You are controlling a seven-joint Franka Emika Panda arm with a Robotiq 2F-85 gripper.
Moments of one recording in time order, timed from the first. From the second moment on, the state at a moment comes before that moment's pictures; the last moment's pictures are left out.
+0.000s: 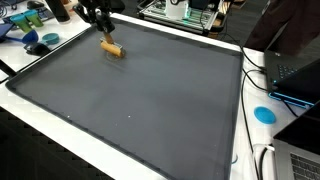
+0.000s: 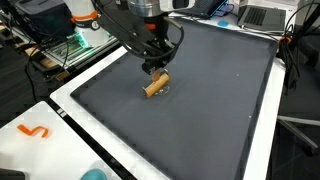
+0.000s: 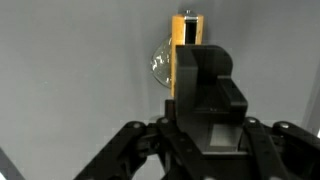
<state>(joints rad) -0.15 0.21 -0.08 -2.06 0.16 2.18 -1.79</state>
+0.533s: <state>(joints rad) -0.15 0.22 -0.08 -2.05 0.16 2.19 -1.77</state>
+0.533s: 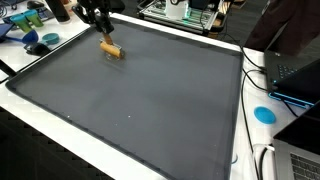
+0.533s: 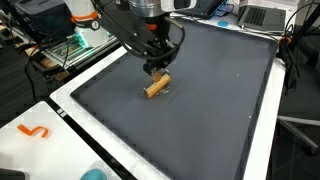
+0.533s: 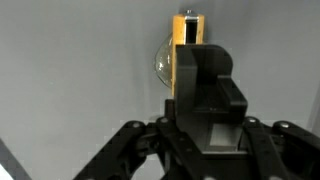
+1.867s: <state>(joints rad) -0.15 0.24 -0.07 -2.03 0.18 2.23 -1.67</state>
